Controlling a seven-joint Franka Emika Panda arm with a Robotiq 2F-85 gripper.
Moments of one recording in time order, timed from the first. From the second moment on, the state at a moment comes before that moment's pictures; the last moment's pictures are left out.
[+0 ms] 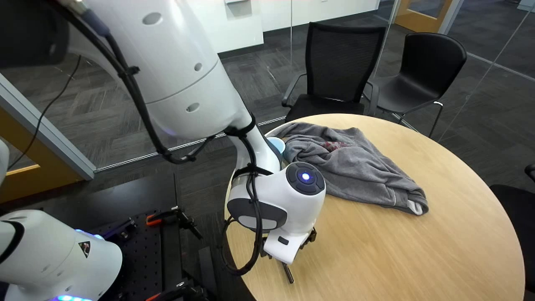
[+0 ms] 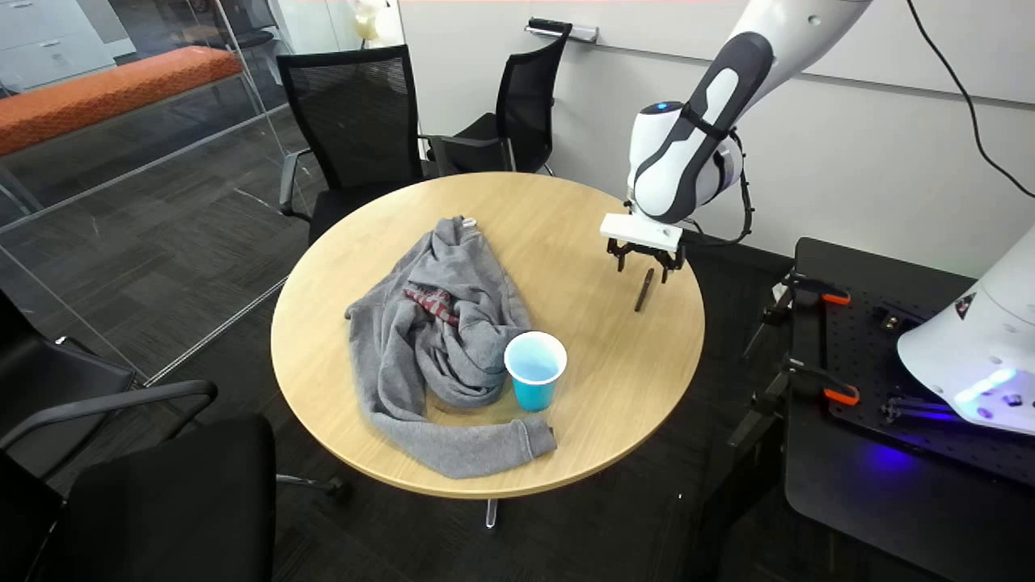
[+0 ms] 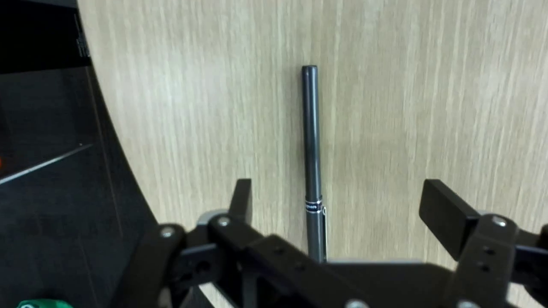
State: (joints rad) arm 0.01 0.65 -0.19 -2.28 0.33 2.80 1.17
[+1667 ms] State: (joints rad) arm 0.08 0.69 -0.25 -2.33 0.44 3.00 1.30
